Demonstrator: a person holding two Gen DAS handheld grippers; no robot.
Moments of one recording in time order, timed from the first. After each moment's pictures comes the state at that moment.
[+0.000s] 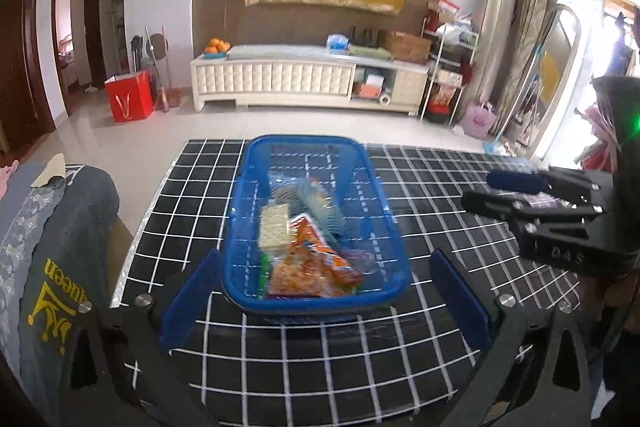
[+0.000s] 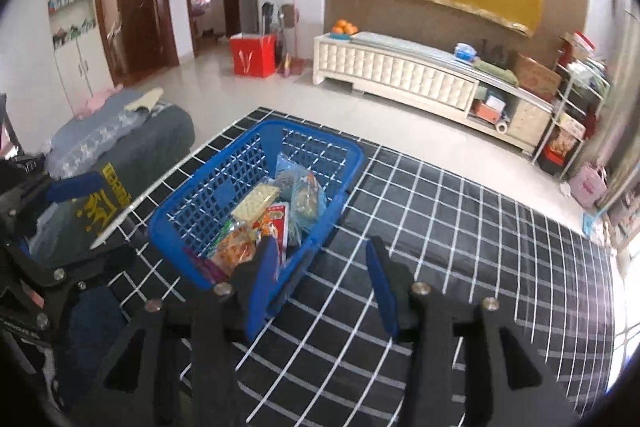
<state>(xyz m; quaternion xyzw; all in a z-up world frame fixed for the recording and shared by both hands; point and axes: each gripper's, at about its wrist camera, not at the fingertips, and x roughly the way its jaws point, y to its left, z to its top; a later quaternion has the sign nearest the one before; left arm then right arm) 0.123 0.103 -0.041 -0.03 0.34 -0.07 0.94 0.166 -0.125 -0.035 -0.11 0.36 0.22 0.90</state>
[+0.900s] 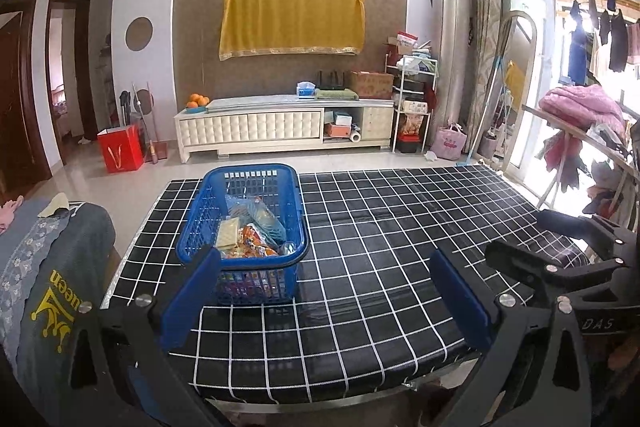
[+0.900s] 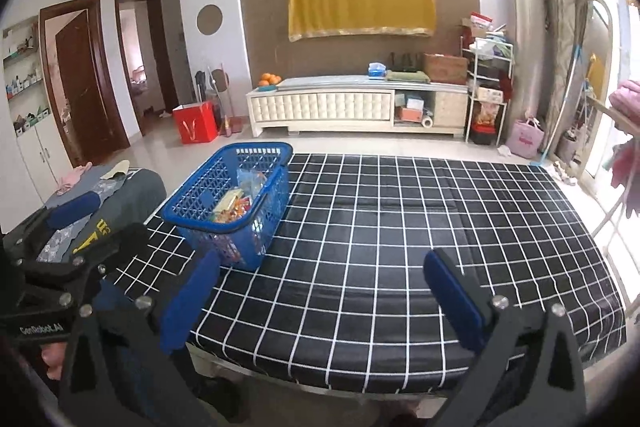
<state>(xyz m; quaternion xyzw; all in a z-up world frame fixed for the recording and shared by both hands) 0.003 0.020 -0.019 0.00 0.25 -0.09 0.96 0.019 -0.202 -0.033 0.00 0.29 0.10 0.95</state>
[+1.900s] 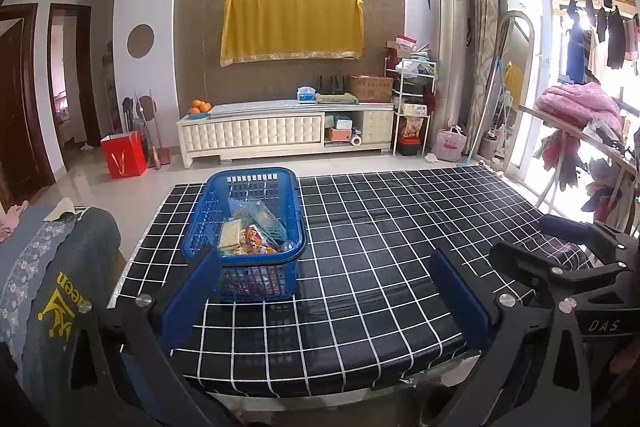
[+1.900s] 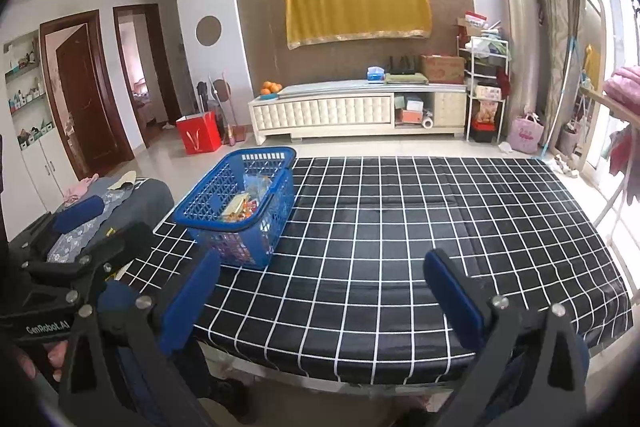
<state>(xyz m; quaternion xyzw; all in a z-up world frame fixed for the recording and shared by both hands) -0.018 0.015 -0.014 0.01 0.24 -0.09 0.97 -0.009 -0.209 -0.029 0.02 0.28 0.11 0.95</state>
